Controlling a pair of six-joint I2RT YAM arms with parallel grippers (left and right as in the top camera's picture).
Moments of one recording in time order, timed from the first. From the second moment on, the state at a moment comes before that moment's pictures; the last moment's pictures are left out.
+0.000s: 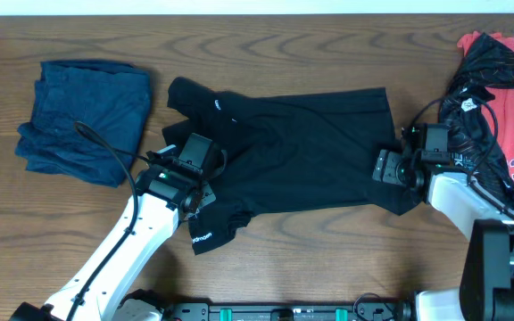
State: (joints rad) left arm -0.42 1.30 0.87 -0.96 -0.25 -0.90; right arm -0.04 1.61 0.69 -0.20 -0.01 0.20
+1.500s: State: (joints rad) left arm -0.42 1.30 0.87 -0.97 -0.40 -0.90; right arm -0.19 1.62 0.86 -0.57 0.02 0.26
